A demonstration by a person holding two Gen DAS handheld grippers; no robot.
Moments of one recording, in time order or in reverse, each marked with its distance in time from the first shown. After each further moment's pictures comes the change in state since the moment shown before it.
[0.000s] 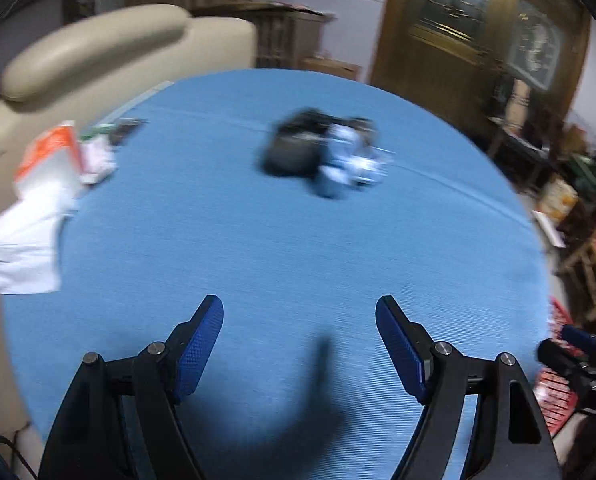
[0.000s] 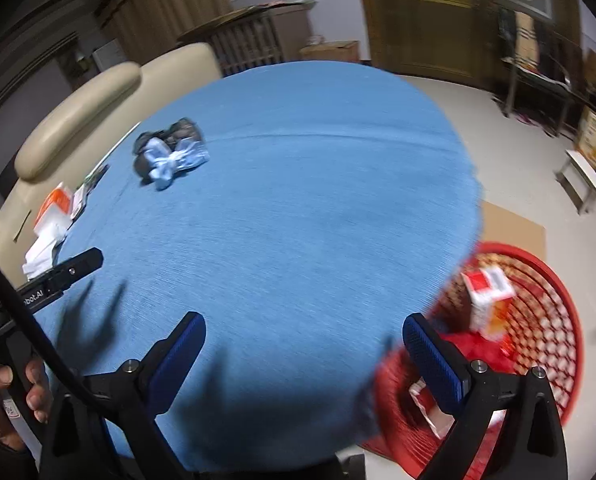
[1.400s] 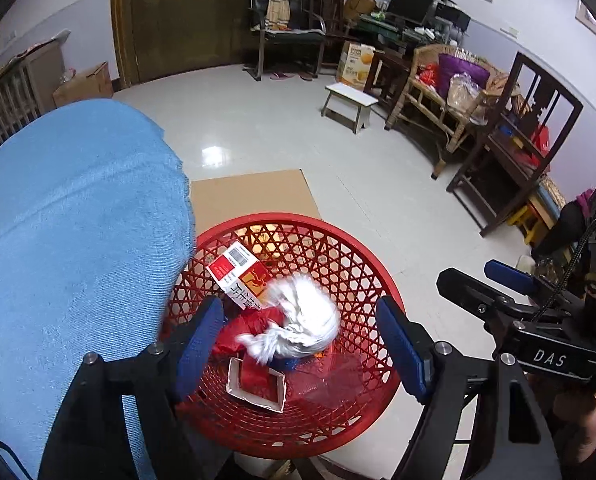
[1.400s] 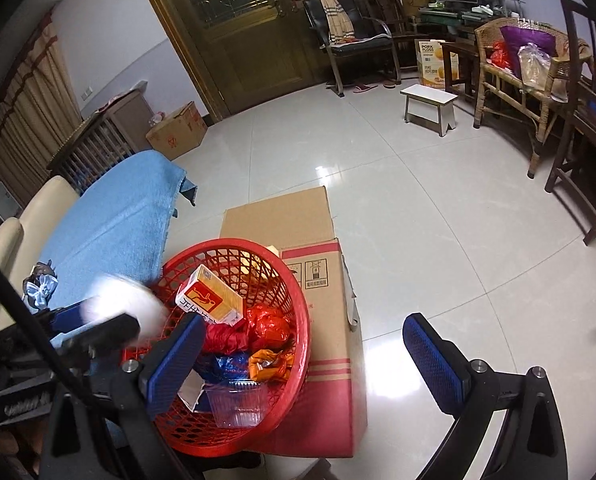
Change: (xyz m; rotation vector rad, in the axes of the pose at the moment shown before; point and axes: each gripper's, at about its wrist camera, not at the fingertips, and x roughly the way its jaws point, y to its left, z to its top) left arm -0.030 -0.366 -0.067 0.639 0.183 -0.552; right arm -0.132 -0.255 -0.103 0.520 -0.179 -0.273
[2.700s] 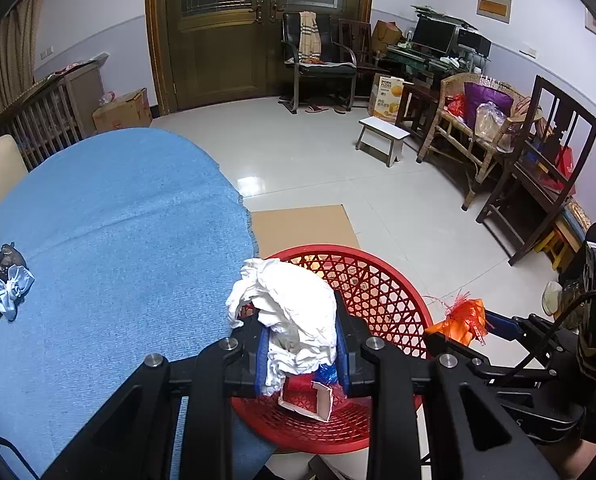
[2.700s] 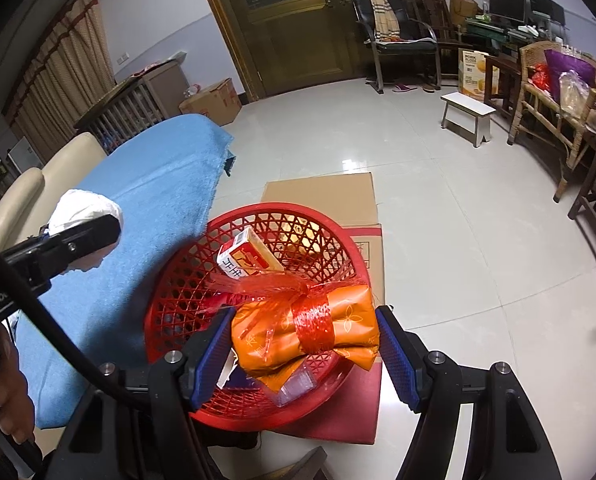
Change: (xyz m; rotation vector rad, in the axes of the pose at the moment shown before) left arm -0.042 0.019 -0.005 -0.016 -0.122 0.134; right arm 0.004 0.045 -0.029 -0.139 0.039 0.059
